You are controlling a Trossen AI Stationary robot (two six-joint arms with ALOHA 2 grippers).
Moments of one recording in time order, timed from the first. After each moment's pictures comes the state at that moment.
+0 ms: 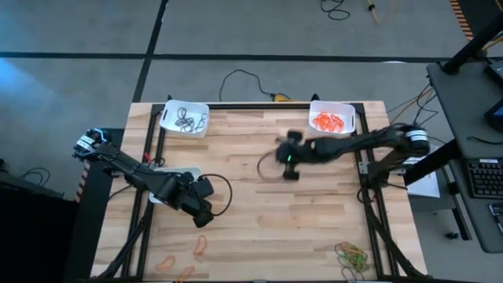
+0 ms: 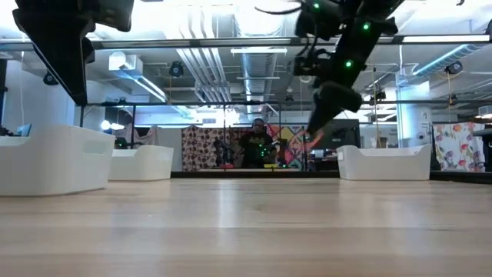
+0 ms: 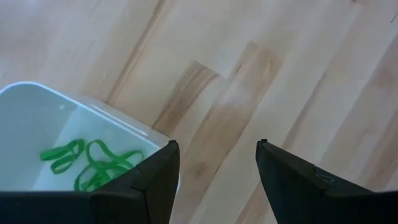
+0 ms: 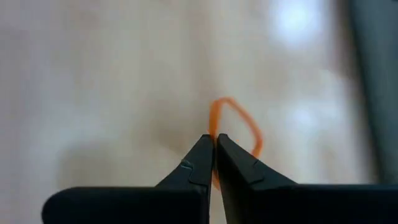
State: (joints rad) left arm -0.49 1.42 1.06 -0.99 -0.24 -1.01; right arm -0.10 1.56 1.00 -0.48 0.33 -0.15
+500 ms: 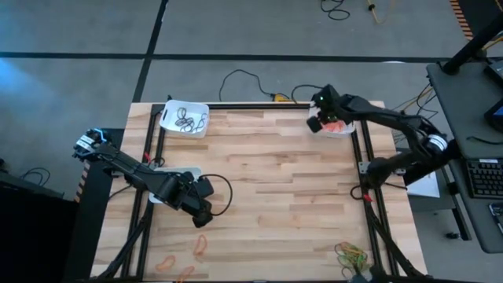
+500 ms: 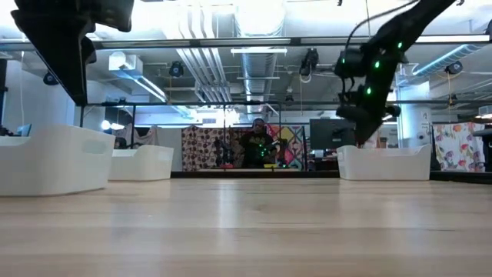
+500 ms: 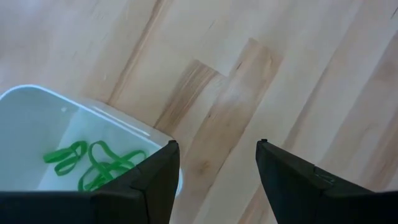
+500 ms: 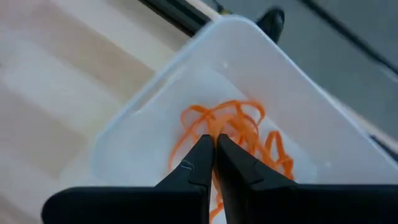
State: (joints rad) left arm -0.49 1.42 1.07 -1.00 -0.24 -0.98; right arm -0.83 1.40 0.90 -0.59 0.22 0.07
